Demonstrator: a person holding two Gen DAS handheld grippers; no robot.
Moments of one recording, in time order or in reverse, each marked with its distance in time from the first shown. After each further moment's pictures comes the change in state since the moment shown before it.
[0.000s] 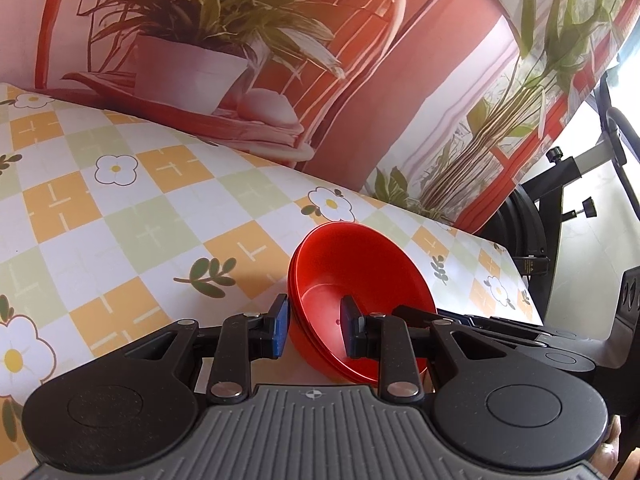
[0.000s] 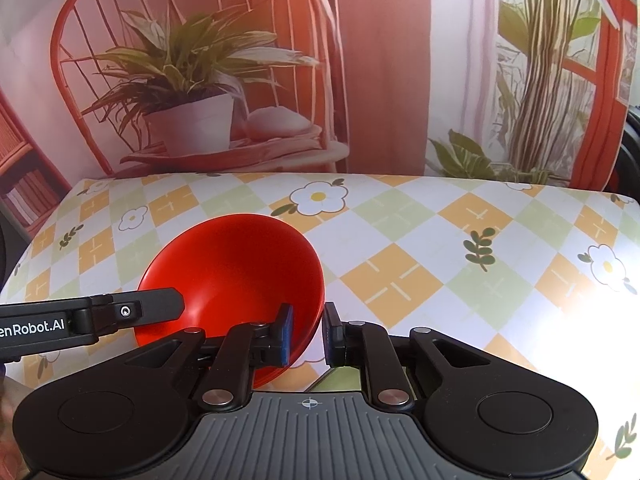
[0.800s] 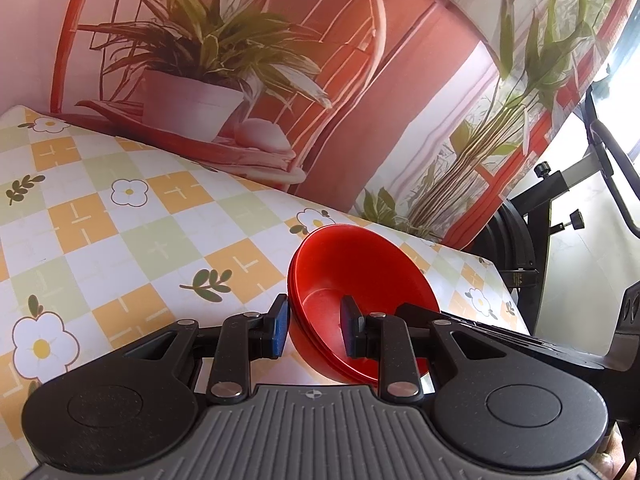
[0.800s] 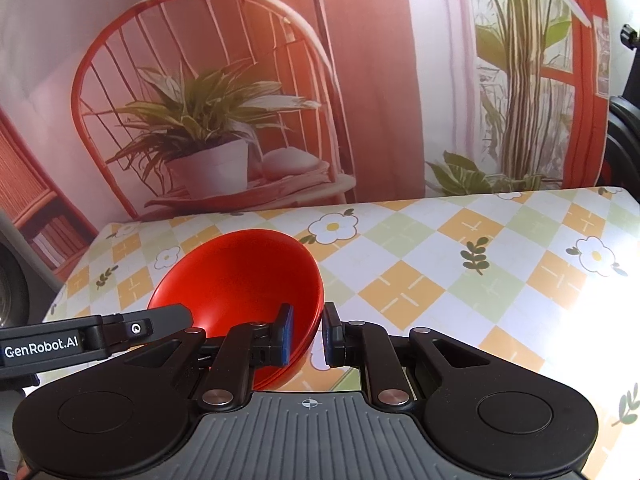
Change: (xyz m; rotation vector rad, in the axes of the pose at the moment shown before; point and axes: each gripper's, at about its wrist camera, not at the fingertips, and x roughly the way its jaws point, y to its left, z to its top) left arm -0.041 -0.013 -0.002 0.012 -0.059 -0.003; right arm -0.047 0.003 -0.004 0.092 -0.099 0.050
